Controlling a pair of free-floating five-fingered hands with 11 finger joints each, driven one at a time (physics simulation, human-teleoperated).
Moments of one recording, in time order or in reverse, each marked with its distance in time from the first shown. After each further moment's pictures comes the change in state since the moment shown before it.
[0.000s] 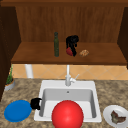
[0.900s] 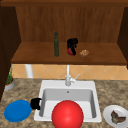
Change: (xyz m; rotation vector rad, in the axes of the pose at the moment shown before) left hand 0.000 0.000 0.000 0.000 0.000 0.000; right hand -0.043 0.019 -0.171 -0.036 -0.006 -0.003
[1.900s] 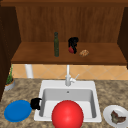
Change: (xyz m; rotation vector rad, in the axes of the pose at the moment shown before) left hand 0.000 0.000 0.000 0.000 0.000 0.000; right hand -0.037 -0.006 -0.110 0.062 -0.011 -0.026
